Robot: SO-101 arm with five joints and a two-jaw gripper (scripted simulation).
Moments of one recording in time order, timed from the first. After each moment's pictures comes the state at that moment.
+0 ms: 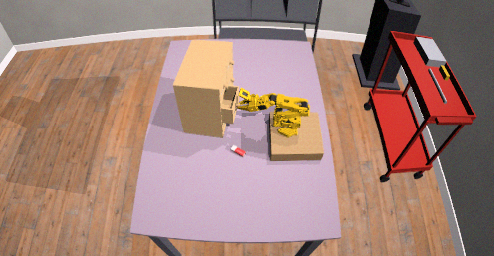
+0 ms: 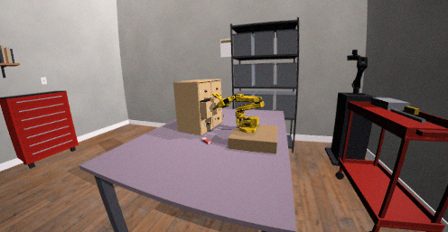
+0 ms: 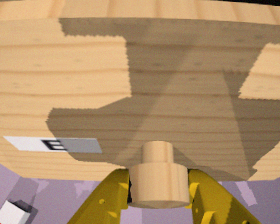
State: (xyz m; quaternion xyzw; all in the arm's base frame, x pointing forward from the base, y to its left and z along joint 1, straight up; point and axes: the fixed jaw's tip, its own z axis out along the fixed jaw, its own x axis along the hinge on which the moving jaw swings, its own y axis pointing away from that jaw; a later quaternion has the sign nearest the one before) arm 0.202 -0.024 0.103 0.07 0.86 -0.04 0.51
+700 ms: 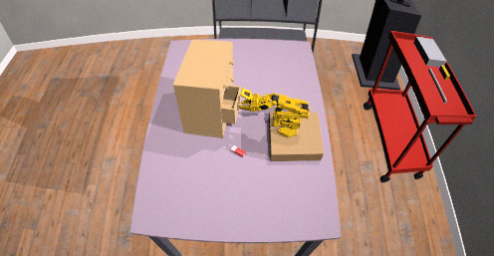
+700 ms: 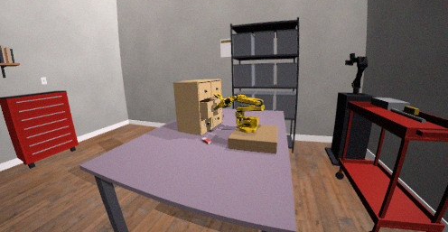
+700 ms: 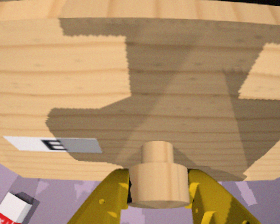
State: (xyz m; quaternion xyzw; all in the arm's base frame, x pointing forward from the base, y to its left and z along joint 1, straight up) arm 0.194 -0.023 0.103 0.07 0.86 -0.04 0.51
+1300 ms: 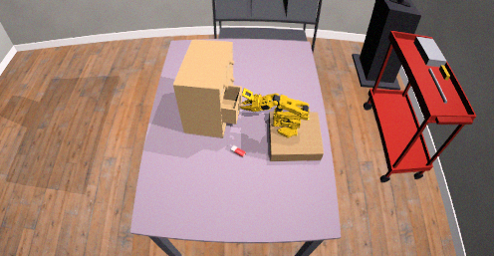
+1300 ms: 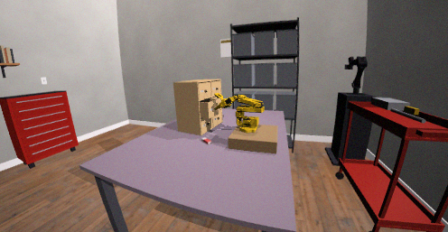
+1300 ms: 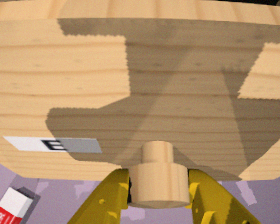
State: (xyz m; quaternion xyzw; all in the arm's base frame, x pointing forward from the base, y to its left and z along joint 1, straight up) arm 0.190 -0.022 0.103 0.07 0.86 -0.04 0.51
